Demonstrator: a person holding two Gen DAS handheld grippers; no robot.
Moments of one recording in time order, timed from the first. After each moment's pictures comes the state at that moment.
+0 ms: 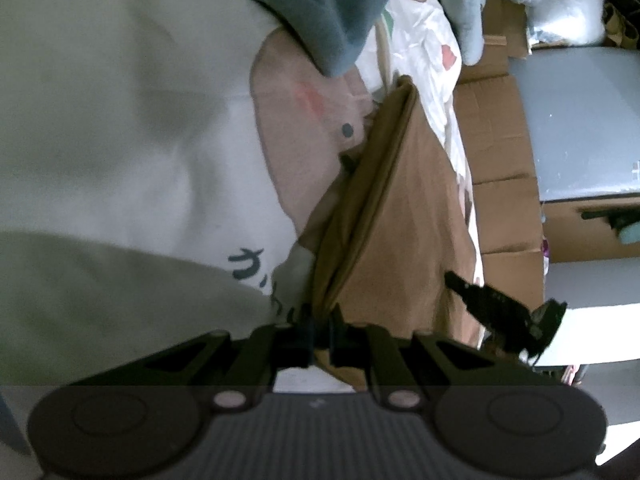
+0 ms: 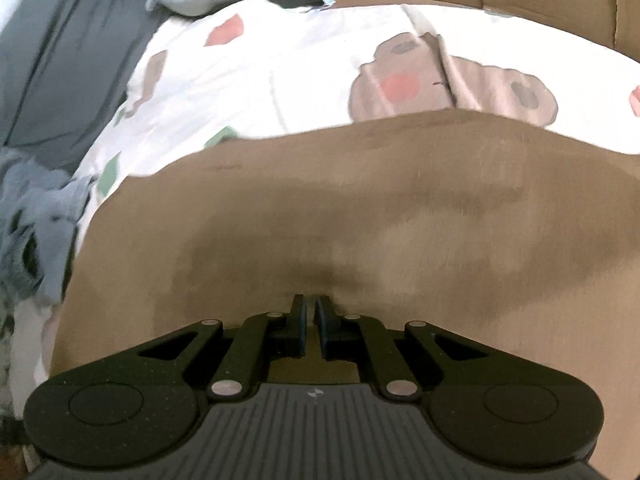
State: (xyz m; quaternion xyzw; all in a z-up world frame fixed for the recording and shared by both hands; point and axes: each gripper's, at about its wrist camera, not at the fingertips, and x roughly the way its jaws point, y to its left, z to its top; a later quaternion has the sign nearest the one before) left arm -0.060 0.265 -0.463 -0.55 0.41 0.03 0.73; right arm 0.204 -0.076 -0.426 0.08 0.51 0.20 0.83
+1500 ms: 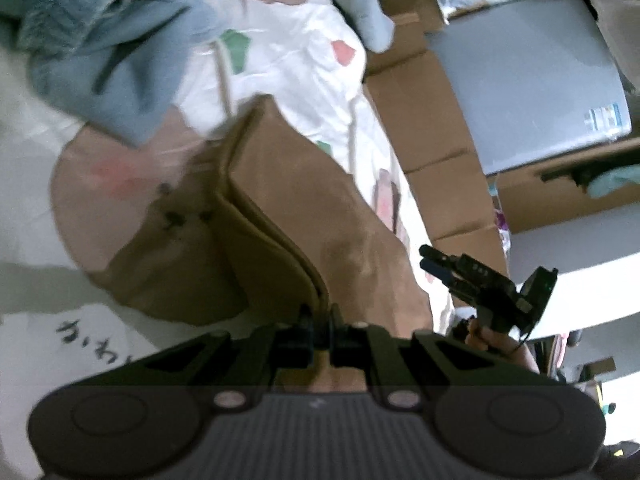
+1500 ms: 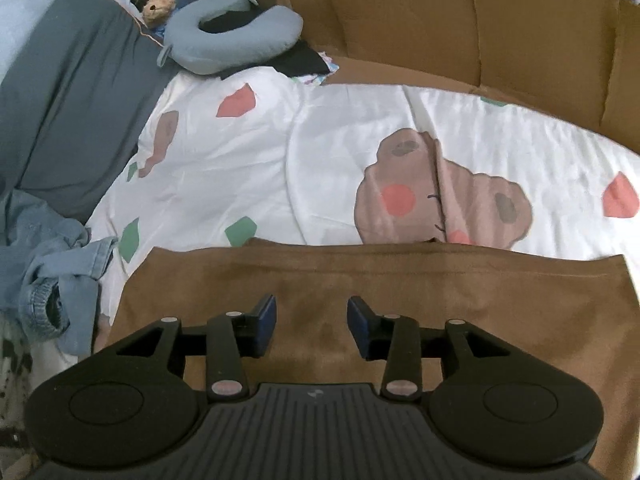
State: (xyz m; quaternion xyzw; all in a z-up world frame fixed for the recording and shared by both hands) left arm 0.002 0.221 -0.360 -0.49 0.39 -0.02 0.78; right arm 0.222 -0.090 -0.335 0.08 0.47 0.20 0.85
